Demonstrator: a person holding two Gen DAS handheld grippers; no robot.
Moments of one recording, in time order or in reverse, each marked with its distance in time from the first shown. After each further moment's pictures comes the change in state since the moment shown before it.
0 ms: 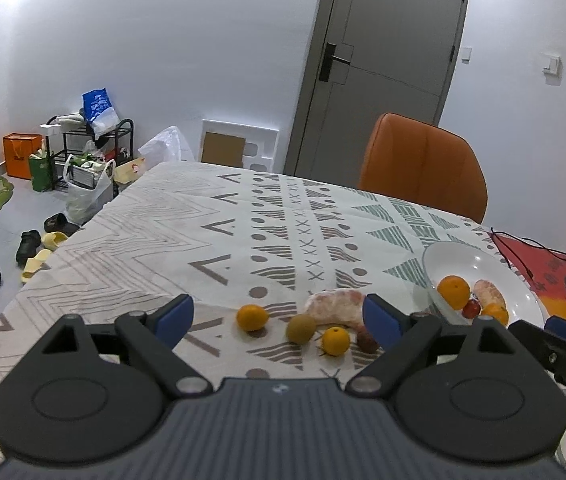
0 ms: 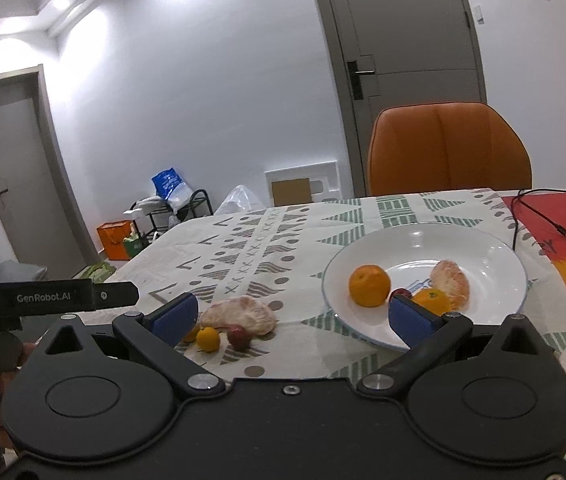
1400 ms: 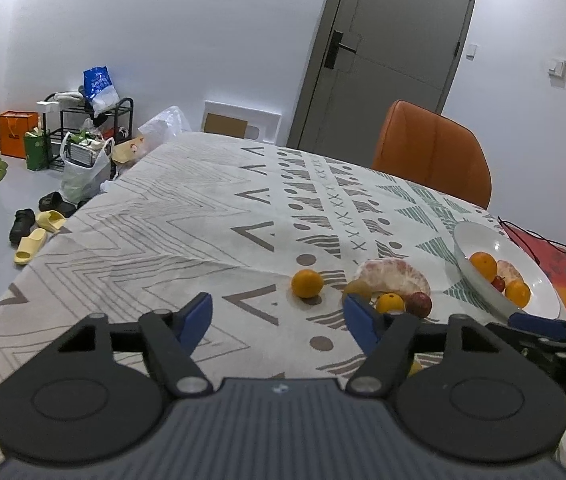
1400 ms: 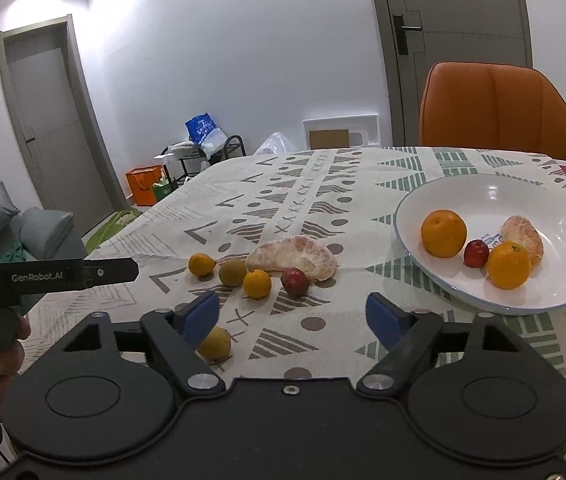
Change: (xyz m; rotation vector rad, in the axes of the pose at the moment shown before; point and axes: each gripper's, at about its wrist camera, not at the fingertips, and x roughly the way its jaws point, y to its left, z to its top) left arm 0.018 0.053 -0.021 -0.032 0.045 -0.044; right arm 0.036 0.033 -0.021 -0.058 0.154 0.090
